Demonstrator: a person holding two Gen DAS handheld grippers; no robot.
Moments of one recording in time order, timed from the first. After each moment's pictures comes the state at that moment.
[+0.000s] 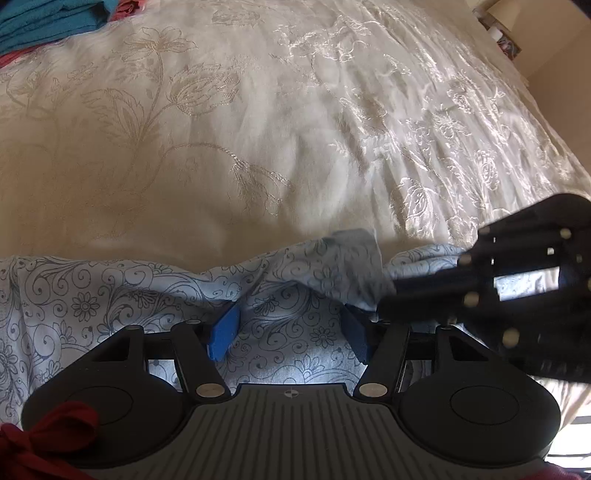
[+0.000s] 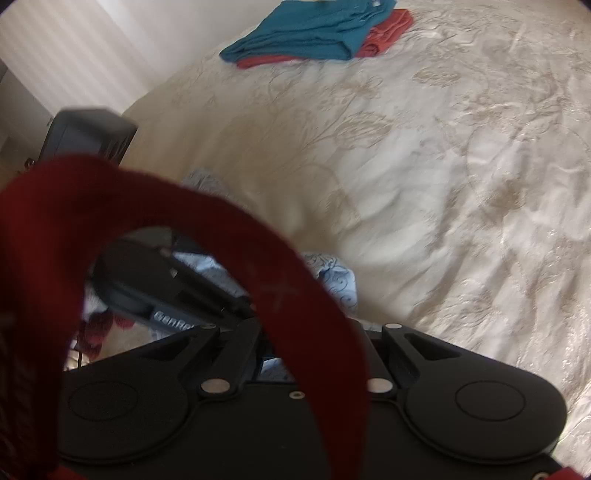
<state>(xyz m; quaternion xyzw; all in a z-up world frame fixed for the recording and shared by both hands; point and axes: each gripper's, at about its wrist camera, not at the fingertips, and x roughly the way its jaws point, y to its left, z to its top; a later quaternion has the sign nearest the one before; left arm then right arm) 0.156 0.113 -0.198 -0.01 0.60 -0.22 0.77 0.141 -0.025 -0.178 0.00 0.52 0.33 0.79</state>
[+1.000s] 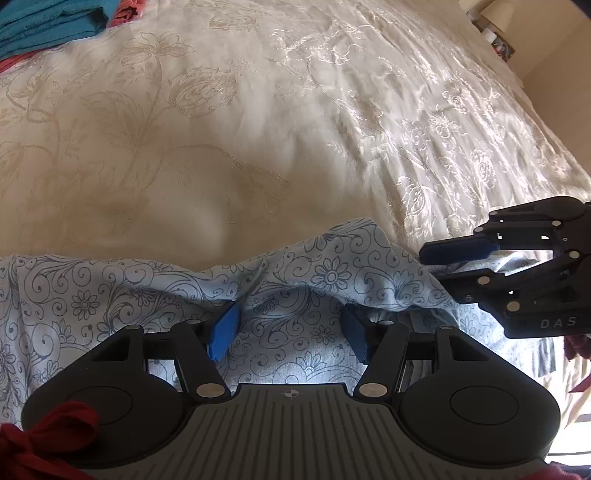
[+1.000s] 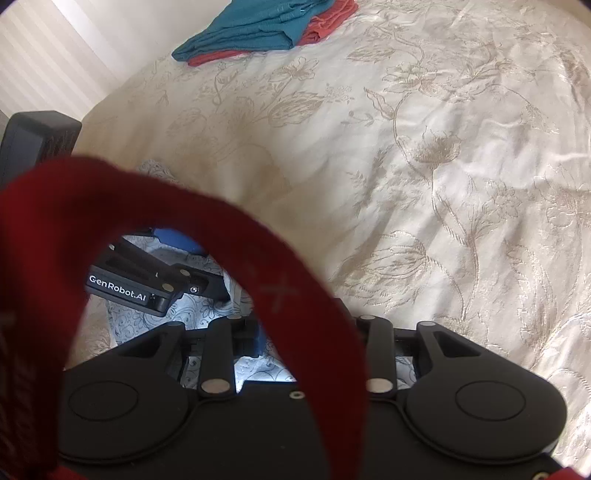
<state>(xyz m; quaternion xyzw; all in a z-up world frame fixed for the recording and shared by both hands) 0.152 0.114 -0.198 -0.01 0.59 -0.22 0.78 0.135 -0.068 -0.189 0.01 0.53 0.26 0.81</state>
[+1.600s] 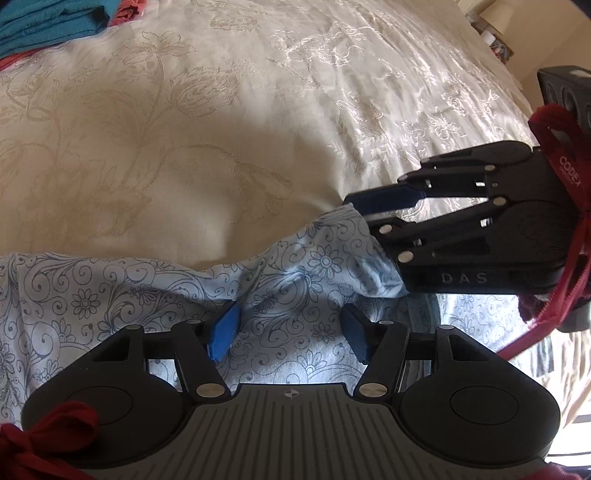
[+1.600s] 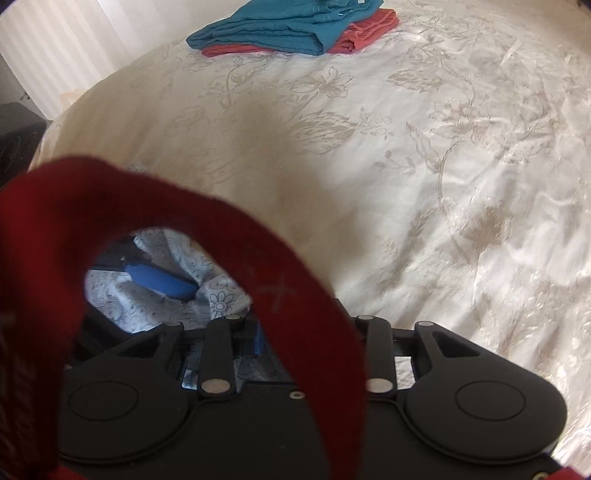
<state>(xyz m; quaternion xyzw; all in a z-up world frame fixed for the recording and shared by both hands) 0.152 0.115 -0.199 -0.02 0.58 -0.22 0.78 0.181 -0.020 -0.210 -0.07 0.50 0.28 0.82</state>
